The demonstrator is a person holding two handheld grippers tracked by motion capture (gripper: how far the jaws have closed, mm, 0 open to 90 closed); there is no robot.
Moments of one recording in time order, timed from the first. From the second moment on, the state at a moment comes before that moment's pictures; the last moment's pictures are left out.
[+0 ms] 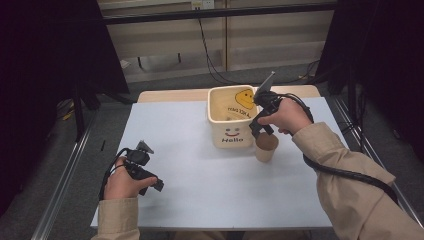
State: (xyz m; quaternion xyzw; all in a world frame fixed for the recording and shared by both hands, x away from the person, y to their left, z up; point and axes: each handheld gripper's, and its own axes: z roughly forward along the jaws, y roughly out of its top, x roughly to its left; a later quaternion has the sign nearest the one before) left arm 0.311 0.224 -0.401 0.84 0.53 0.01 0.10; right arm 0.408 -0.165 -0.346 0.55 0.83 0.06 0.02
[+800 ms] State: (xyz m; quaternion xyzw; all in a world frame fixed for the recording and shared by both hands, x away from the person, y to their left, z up) left arm 0.312 0.223 -0.402 0.85 0.52 0.00 0.10; right arm 0.406 -0.167 -0.386 0.55 0.83 0.05 0.02
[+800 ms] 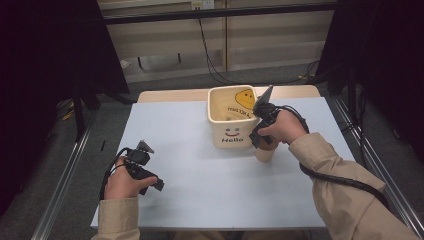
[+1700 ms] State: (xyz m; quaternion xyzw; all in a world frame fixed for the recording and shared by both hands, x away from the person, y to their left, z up) left arm 0.312 0.224 -0.401 0.84 0.53 0.01 0.10; right arm 0.400 -0.165 -0.391 0.54 0.84 0.05 0.01
